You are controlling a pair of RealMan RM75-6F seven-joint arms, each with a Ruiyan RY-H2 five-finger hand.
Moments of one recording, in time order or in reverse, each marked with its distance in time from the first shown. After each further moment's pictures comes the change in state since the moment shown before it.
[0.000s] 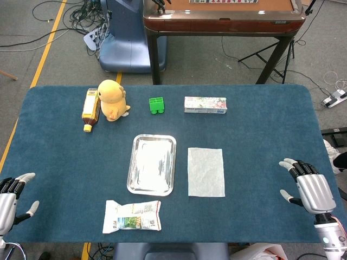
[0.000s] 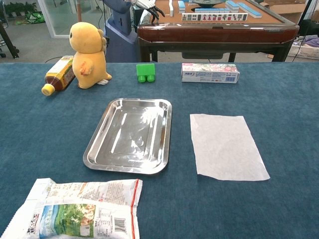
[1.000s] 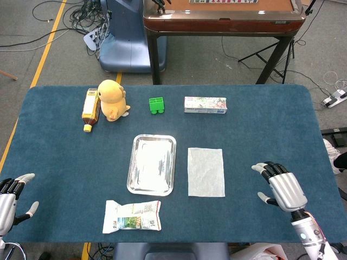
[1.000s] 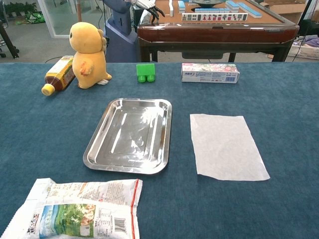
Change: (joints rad) left arm 0.006 -0.004 0.000 0.013 0.003 0.002 -0.017; right arm 0.086 -0.077 -0.014 -0.029 -0.076 -0.099 -0.064
